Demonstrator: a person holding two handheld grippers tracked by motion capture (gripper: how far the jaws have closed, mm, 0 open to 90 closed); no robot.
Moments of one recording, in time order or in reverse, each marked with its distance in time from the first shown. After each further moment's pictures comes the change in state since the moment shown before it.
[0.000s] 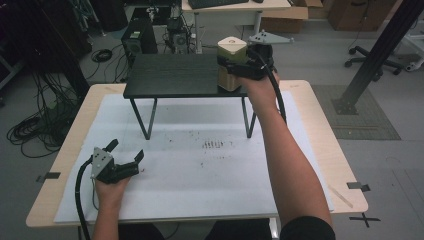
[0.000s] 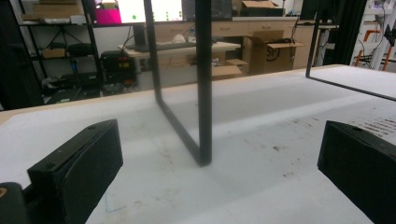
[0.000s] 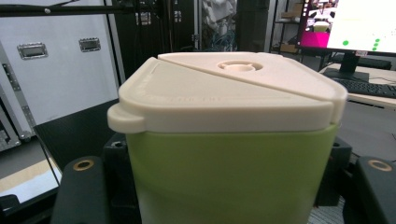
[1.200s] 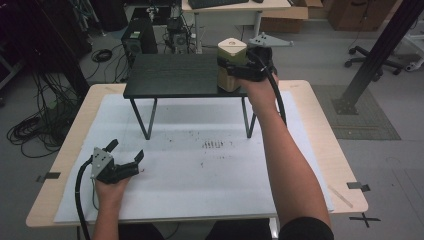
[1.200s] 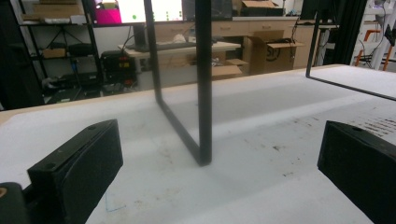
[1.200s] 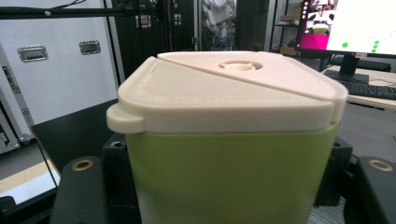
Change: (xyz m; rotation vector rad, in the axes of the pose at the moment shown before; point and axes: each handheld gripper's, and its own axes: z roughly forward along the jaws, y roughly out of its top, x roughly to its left) left arm 0.000 0.000 0.000 0.002 0.000 0.001; right arm -0.001 -0.006 0.001 -0.020 0.001 0.003
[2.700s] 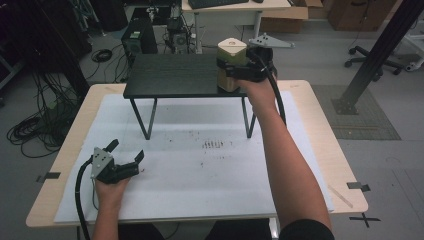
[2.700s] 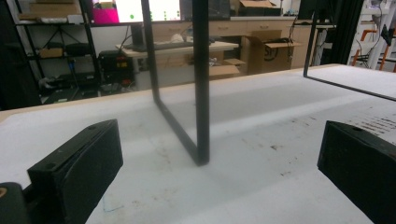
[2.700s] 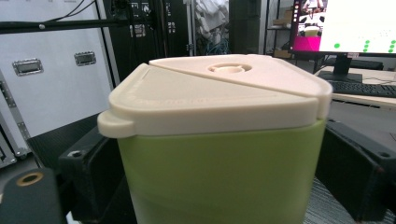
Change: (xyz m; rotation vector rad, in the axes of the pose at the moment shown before) left arm 0.000 0.000 0.000 0.003 -0.009 0.001; right arm 0.000 -0.002 0.000 -0.031 -0.022 0.041
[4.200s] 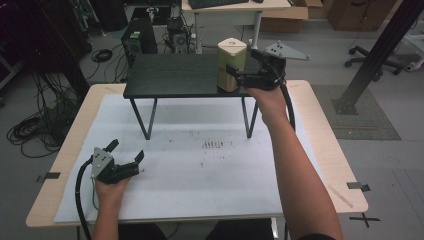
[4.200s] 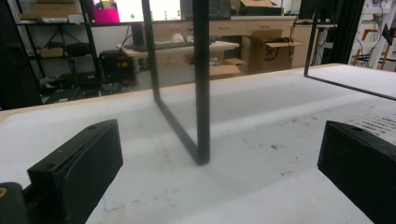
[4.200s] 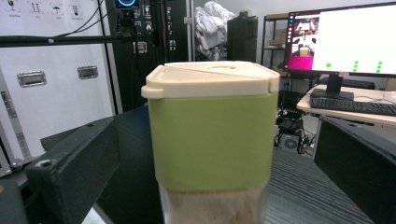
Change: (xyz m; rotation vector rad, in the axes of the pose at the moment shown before) left arm 0.000 0.000 0.000 -0.001 0.002 0.000; right arm 0.000 -0.009 -0.036 -0.078 -0.005 -0.025
